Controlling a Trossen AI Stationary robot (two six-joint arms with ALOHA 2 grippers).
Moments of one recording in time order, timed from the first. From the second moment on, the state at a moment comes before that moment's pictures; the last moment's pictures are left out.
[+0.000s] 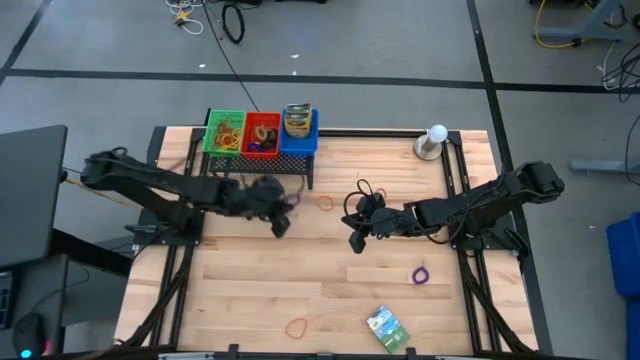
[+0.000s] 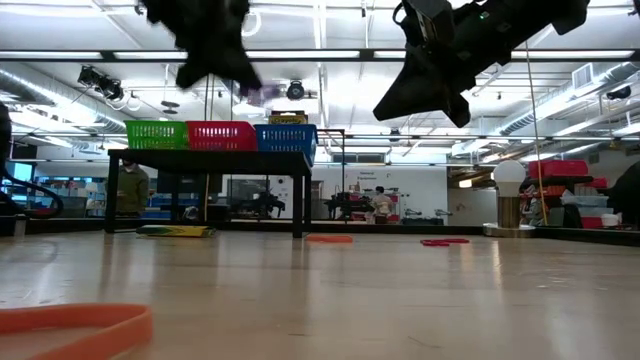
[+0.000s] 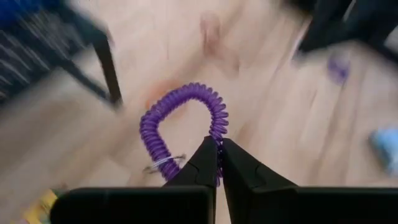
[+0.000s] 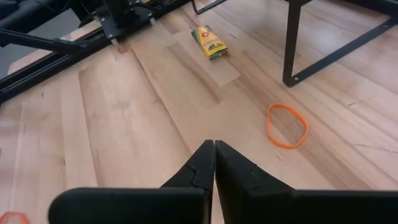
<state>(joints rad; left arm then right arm) -0.15 1.25 0.89 -0.37 -0.40 -0.64 0.22 1.43 0.81 0.00 0.42 0.61</state>
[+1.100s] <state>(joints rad) 0.66 1.31 1.12 -0.66 -0.27 -0.48 0.20 1.43 0.81 0.01 0.43 0.60</state>
